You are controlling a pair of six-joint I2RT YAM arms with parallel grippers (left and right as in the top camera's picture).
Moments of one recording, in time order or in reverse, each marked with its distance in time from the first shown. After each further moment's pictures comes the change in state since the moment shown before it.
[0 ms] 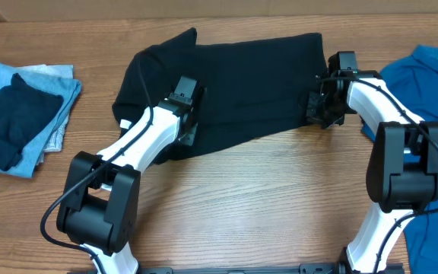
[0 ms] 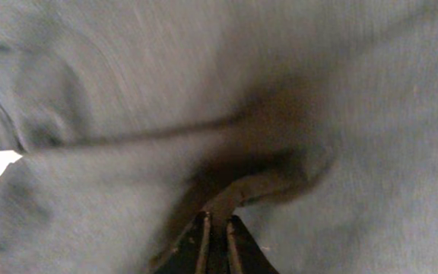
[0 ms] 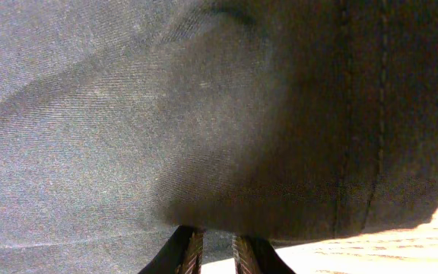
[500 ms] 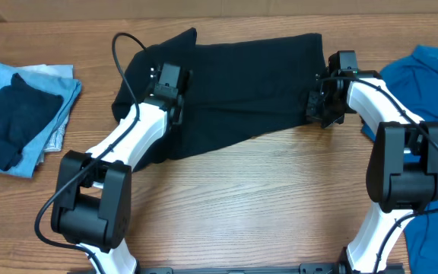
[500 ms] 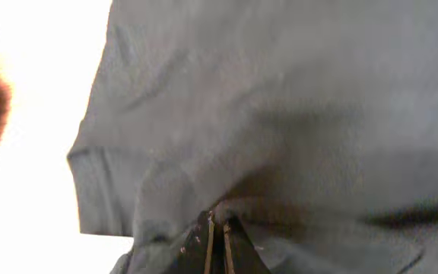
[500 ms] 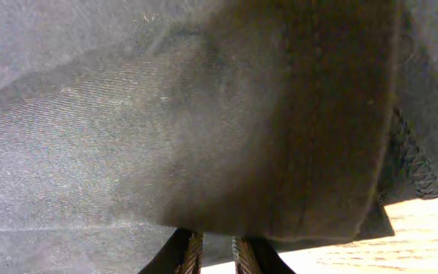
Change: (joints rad) left arm 0.083 0.000 0.006 0.270 -0.141 0.001; right arm 0.000 0.000 0.000 0.021 0.000 0.000
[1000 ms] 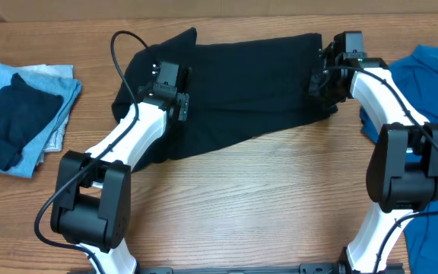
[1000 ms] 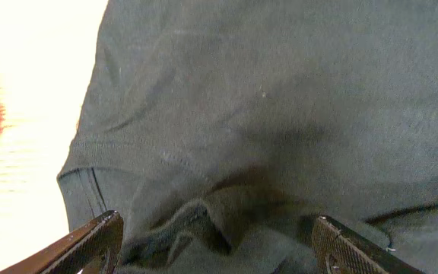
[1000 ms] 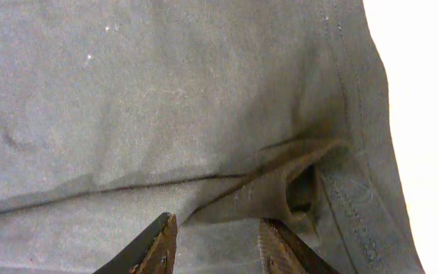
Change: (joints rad) left arm 0.004 0.000 0.002 0.028 0.033 0.041; right arm 0.000 0.000 0.130 0.056 0.001 -0.023
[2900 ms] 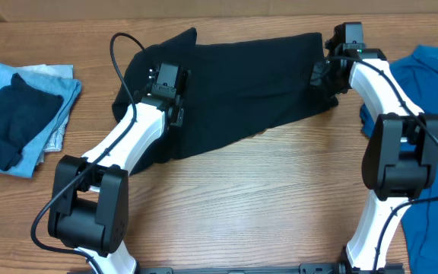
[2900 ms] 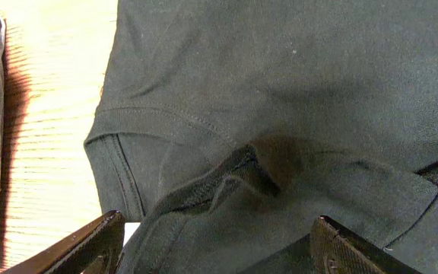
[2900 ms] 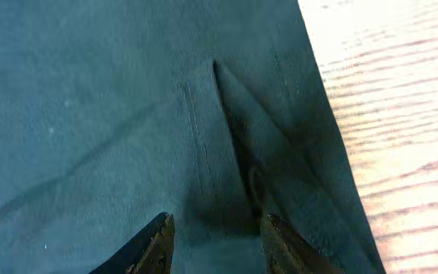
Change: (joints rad) left arm 0.000 -0.027 0.002 -0.107 -0.043 -0.008; right arm -0.009 0.101 0.132 0.006 0.082 0.050
